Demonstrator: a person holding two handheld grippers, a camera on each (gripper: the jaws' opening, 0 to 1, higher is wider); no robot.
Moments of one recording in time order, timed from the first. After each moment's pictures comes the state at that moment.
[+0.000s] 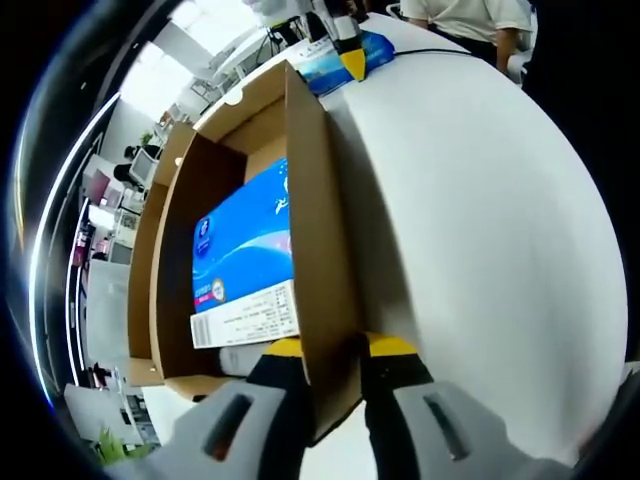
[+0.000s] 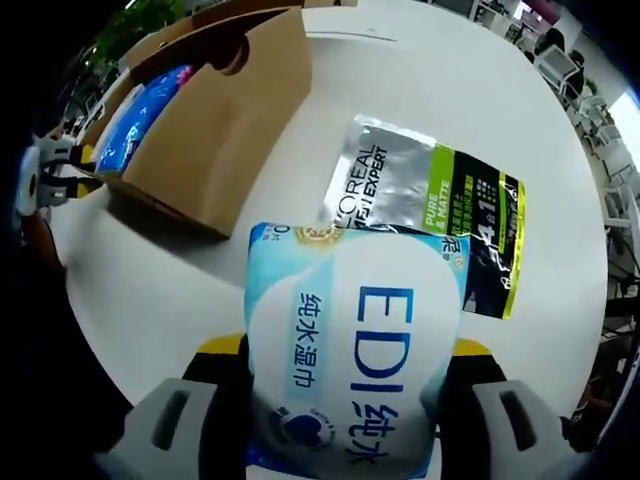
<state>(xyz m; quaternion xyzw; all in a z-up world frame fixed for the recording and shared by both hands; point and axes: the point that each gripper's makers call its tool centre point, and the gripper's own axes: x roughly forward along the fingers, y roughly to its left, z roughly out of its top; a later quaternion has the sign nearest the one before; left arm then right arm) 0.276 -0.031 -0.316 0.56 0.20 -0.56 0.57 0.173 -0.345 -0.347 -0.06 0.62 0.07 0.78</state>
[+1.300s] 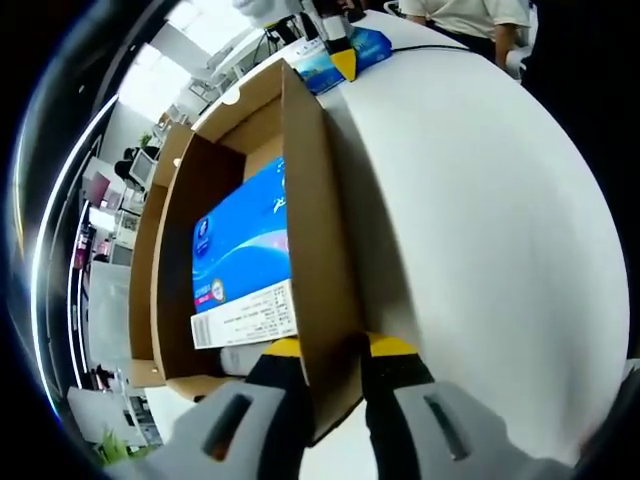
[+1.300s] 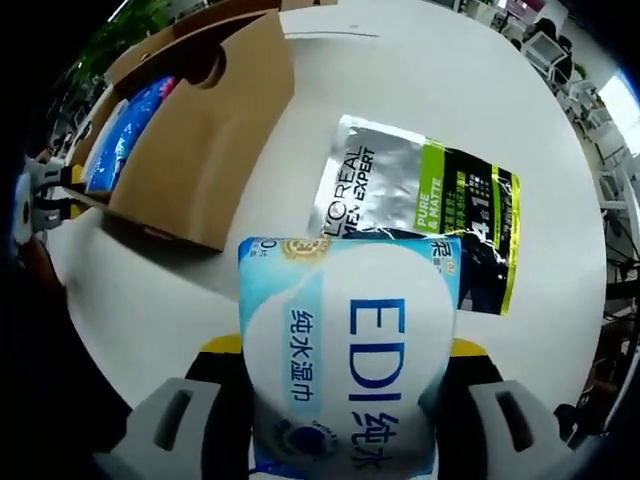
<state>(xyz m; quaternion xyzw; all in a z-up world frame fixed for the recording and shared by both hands) 0.278 -0.035 -0.312 0.58 0.18 -0.56 0.57 0.180 -0.349 -0.348 -0.04 0.64 0.05 0.77</state>
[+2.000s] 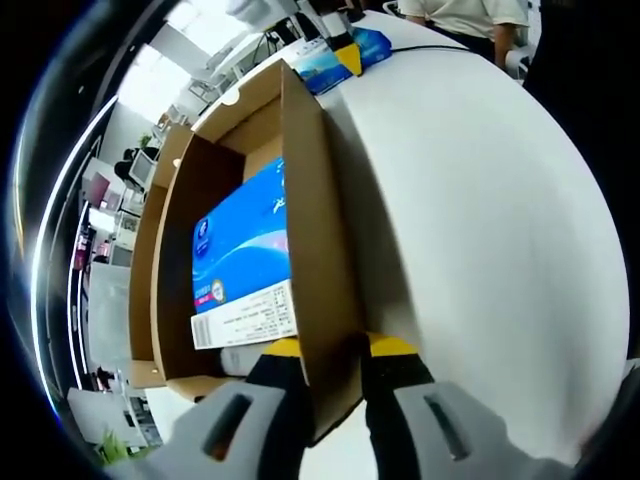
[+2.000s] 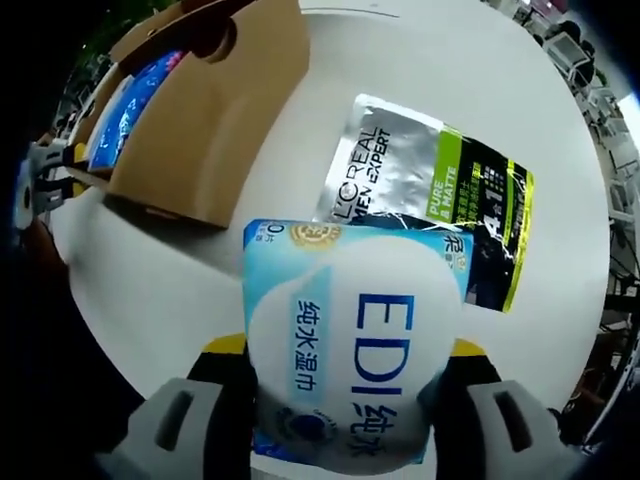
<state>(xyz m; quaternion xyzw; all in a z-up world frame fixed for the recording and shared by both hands) 0.272 -0.030 -0.315 0.57 0.19 -0.56 0.56 0.185 -0.368 -0.349 -0.06 0.68 0.07 0.73</state>
